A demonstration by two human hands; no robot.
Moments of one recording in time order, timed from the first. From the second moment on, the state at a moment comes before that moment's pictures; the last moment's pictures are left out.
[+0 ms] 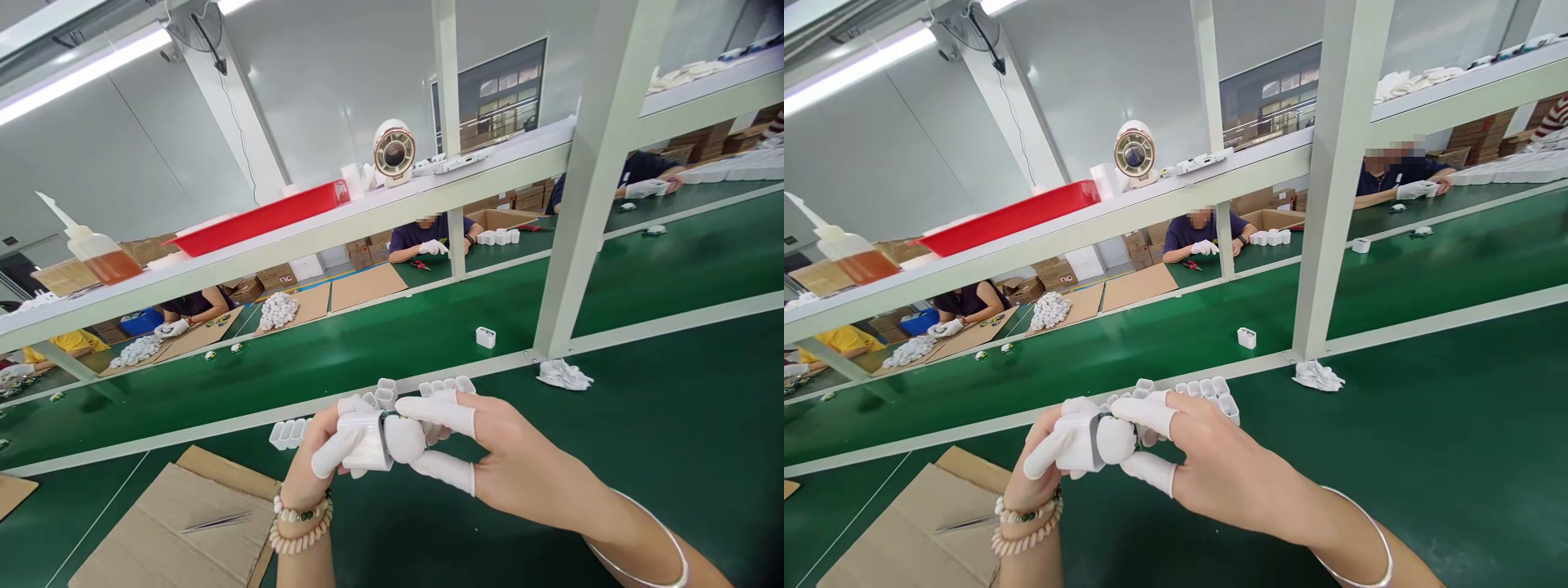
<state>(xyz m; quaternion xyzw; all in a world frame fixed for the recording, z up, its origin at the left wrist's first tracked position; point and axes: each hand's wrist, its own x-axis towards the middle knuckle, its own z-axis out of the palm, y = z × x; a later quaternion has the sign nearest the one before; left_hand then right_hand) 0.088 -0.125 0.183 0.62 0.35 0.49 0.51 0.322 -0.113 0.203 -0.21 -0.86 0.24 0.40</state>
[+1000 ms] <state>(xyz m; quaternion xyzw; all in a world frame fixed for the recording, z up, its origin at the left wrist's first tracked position) 0.101 -0.119 0.186 0.57 0.37 0.54 0.49 0.301 -0.105 0.183 -0.22 -0.87 0.07 0.44</state>
